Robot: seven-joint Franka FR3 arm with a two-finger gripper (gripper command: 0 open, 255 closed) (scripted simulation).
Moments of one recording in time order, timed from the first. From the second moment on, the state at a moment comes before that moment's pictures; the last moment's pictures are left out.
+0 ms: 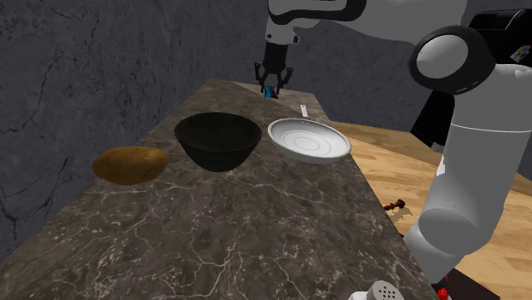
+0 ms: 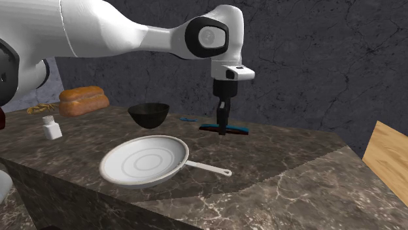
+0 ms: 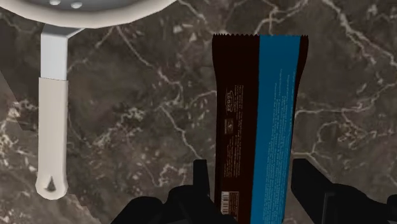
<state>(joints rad) -0.16 0.28 0.15 -1.33 -0.04 1.61 0.70</state>
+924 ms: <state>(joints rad) -0.14 0.39 0.15 -0.98 -0.06 1.37 0.70</state>
